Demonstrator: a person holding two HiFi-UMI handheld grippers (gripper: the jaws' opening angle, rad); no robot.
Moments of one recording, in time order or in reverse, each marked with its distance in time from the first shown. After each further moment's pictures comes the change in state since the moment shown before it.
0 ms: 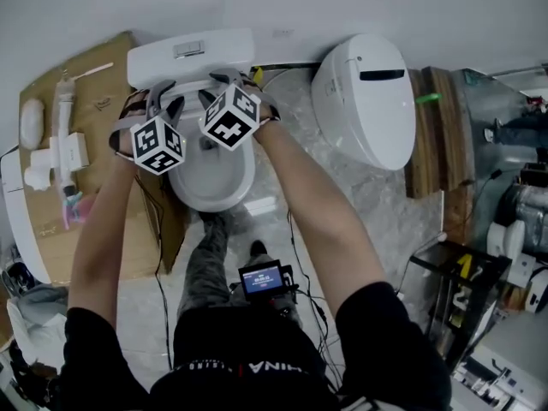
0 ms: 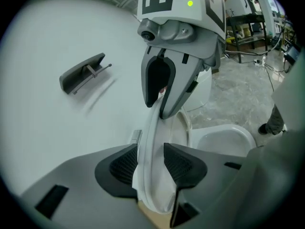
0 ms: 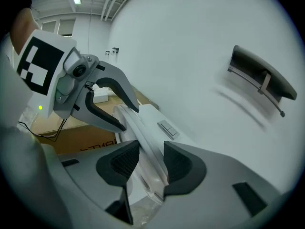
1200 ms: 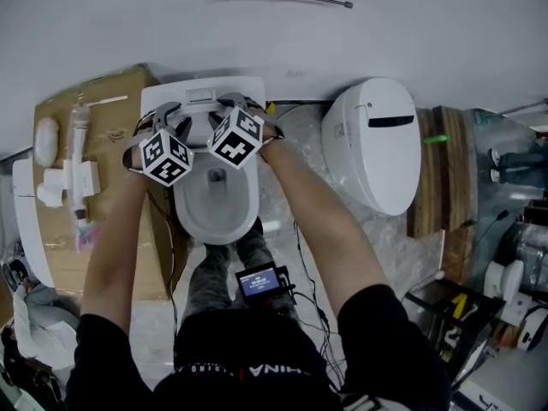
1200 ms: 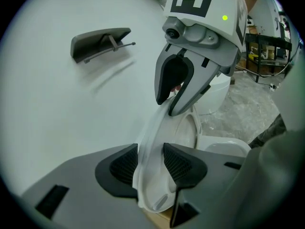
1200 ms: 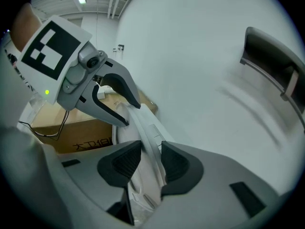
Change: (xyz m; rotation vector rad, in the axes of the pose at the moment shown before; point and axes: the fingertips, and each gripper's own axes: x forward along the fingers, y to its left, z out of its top) left arm 0.051 0.064 -0.011 -0.235 0.086 -0.034; right arm 0.045 -0.061 0.020 -0.074 0.029 0.098
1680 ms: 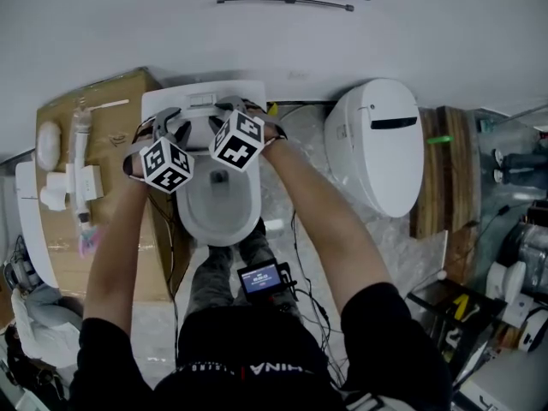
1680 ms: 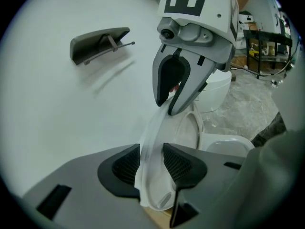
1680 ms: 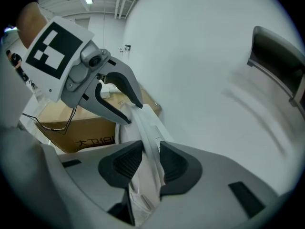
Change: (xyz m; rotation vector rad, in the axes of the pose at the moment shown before) left arm -0.002 0.006 0.002 0.017 0.009 0.027; right arm 0.003 -0.001 0.004 -0.063 -0.008 0.062
